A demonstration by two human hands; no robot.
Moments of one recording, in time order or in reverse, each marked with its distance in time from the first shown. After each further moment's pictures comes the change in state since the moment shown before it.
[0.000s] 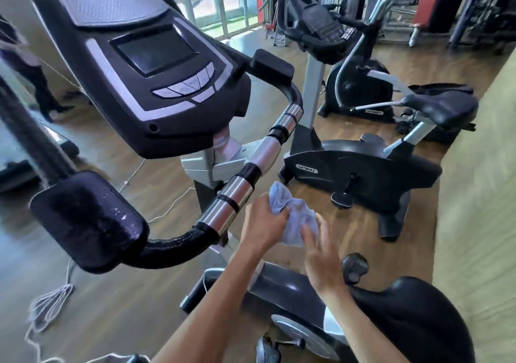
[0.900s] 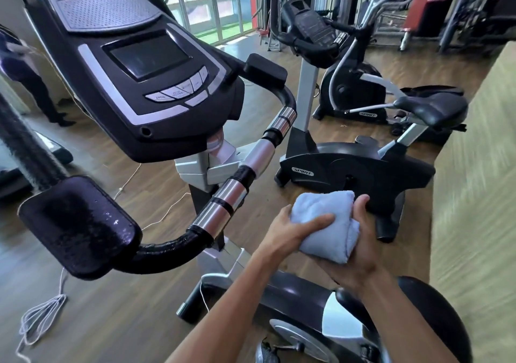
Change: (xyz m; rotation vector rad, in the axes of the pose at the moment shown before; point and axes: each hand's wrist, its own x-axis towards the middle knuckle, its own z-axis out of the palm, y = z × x) left_hand -0.018 0.011 0.026 -0.273 -0.343 -0.218; right_hand 0.004 -0.067 -0.050 0.895 -0.265 0.375
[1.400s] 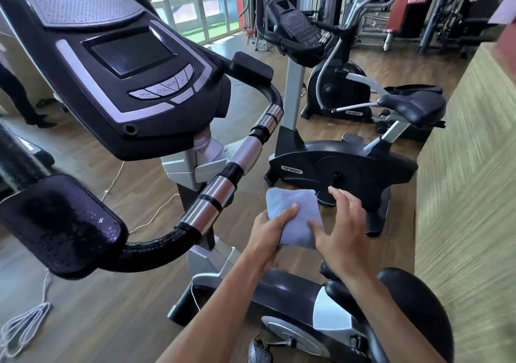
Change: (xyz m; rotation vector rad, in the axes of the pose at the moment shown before) left_hand 0.002 -0.016 0.005 -0.412 0.072 -0.042; right_hand 0.007 0.014 -0.034 -1.477 0.478 -0.754
